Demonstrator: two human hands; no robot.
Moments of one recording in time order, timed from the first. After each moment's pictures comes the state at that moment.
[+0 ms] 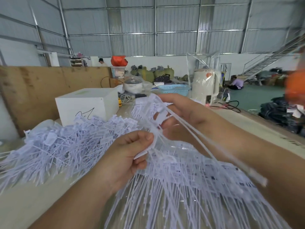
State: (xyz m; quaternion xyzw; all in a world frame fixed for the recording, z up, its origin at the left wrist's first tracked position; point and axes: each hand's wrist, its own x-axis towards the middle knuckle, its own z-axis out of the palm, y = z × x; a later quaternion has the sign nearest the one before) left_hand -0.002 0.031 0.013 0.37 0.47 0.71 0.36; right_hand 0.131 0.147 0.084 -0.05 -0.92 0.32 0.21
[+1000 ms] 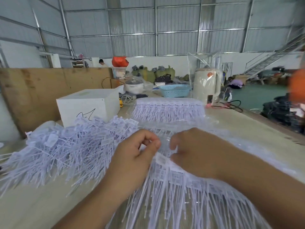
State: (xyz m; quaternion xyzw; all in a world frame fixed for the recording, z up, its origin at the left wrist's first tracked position) left_hand 0.012 0.031 0.007 0.49 0.66 0.58 0.00; right_hand 0.146 0.144 0.060 -0.22 -0.97 0.07 0.08
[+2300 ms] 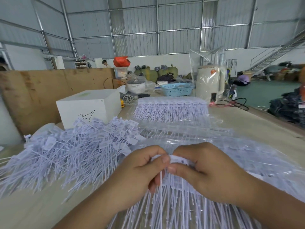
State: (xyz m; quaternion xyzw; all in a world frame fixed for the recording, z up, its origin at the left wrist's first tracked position) left_hand 0.014 0.031 0.004 0.52 0.63 0.53 0.23; right_hand 0.159 0.165 0.017 -0.03 -0.95 0.18 0.25
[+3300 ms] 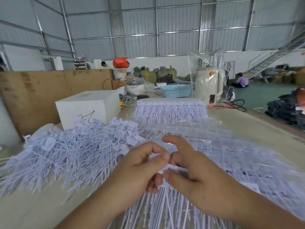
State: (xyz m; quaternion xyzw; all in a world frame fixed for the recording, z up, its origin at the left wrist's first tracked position) left_hand 0.023 0.030 0.012 0.48 0.58 0.60 0.28; right_hand 0.157 0.144 0.010 -0.02 -0.91 0.35 0.22
